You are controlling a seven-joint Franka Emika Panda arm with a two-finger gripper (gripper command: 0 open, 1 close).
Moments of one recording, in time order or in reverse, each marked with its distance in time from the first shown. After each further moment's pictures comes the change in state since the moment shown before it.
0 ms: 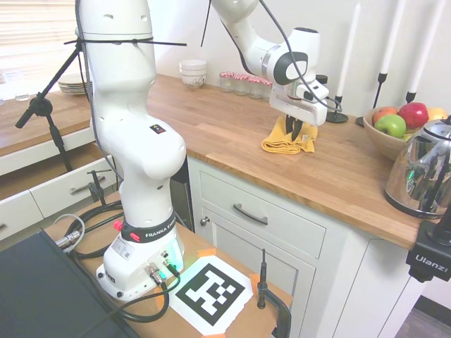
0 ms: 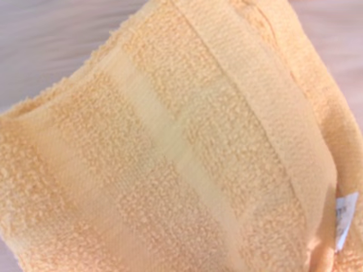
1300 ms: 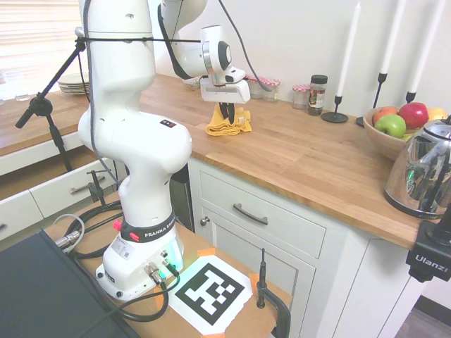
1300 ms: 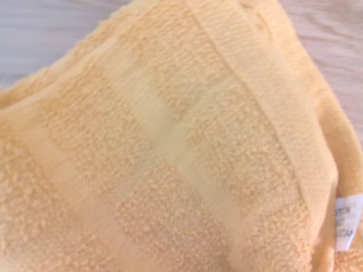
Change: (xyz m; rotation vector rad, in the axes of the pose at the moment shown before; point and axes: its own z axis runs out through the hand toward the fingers) arm -0.216 -0.132 0.015 -0.076 0.137 -0.231
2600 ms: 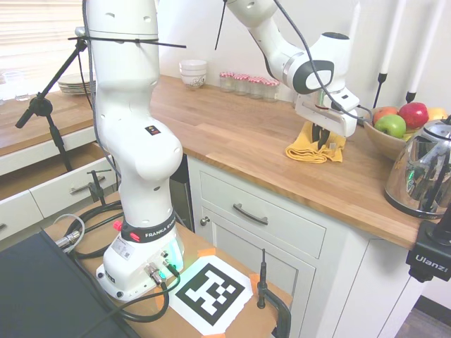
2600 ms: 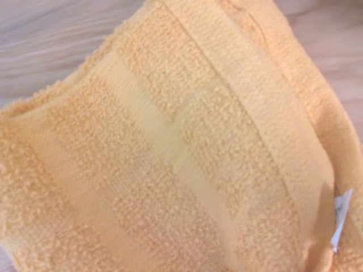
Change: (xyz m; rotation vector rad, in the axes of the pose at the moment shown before) arm 0.249 0.280 0.043 0.106 -0.092 0.370
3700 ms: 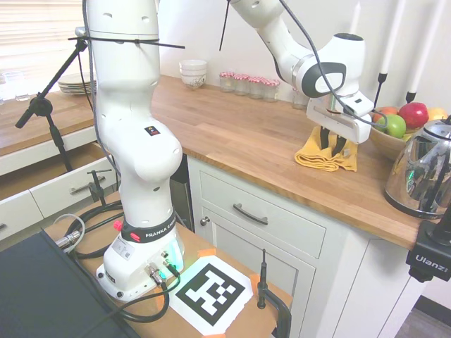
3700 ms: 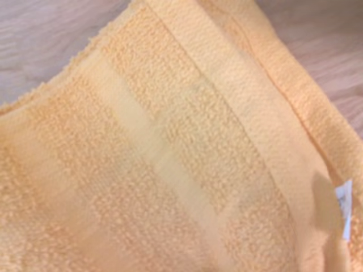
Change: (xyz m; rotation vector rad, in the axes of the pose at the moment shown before) arm 0.024 0.030 -0.008 -0.018 0.029 0.043
